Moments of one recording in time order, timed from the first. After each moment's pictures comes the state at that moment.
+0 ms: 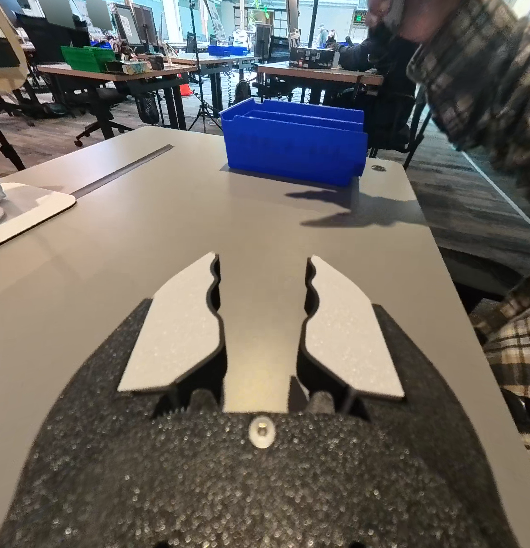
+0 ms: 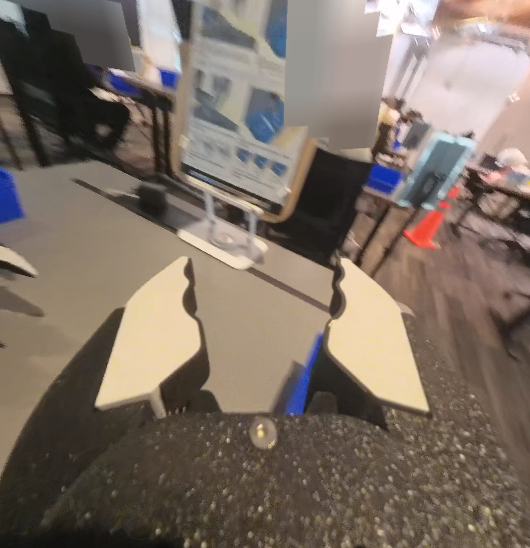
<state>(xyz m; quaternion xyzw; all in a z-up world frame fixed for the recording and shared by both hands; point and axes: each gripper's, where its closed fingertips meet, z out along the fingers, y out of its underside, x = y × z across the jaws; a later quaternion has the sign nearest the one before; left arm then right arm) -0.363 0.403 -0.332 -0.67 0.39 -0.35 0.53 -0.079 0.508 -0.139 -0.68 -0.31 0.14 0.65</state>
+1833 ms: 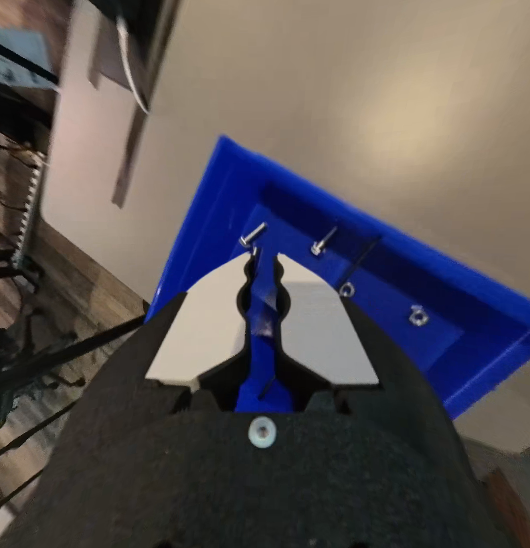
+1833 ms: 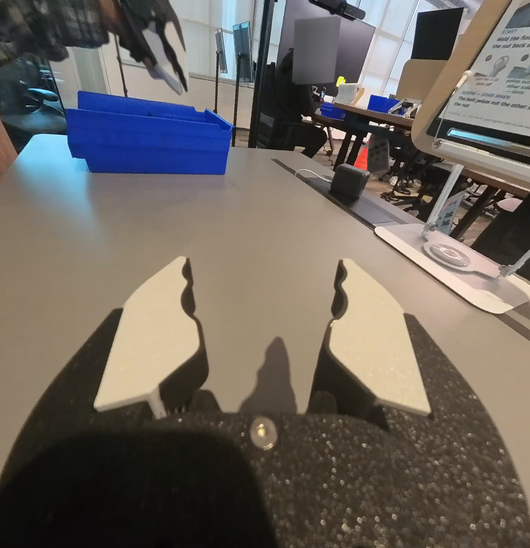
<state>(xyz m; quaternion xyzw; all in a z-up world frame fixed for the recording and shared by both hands) -0.762 0.413 -0.293 -0.87 0.43 0.08 0.25 -0.292 0.456 -0.336 -0.56 -0.50 0.36 0.56</state>
